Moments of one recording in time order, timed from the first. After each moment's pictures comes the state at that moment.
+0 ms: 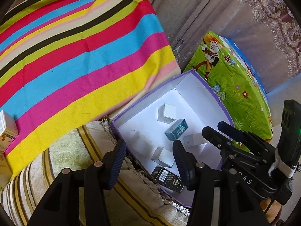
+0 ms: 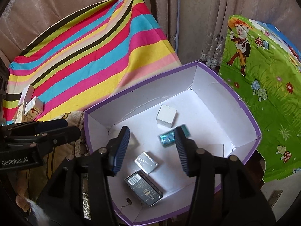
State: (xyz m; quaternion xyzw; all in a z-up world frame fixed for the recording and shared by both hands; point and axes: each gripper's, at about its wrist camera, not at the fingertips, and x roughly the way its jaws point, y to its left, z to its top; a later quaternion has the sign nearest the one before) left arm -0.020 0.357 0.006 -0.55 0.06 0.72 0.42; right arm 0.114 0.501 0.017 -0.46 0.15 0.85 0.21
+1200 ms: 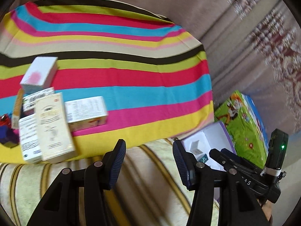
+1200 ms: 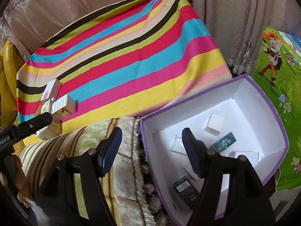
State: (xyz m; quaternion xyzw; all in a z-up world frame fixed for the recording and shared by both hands) left arm -0.071 0.184 0.030 -0.50 -0.10 0.80 0.31; right arm 0.058 0.428 0.026 -0.46 0.15 0.86 0.12
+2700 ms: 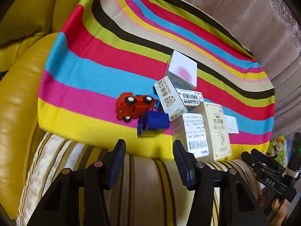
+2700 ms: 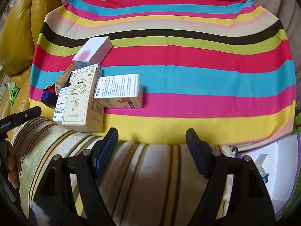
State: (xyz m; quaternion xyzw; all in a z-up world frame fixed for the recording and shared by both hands) left arm -0.107 -0.011 -0.013 -0.54 -0.14 0.83 0.08; right arm -0.052 0.280 -0.008 -0.52 0.02 0.85 -0.04
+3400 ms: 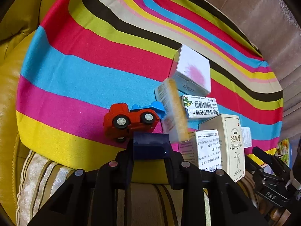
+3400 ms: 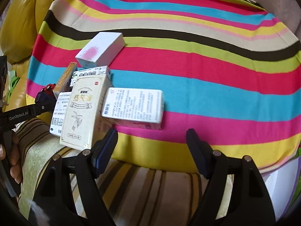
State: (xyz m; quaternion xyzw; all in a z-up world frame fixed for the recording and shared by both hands) left arm -0.142 -0.010 -0.043 -0.55 -0.15 0.82 0.08; right arm -0.089 0.249 -0.024 -0.53 -0.03 0.85 -0.07
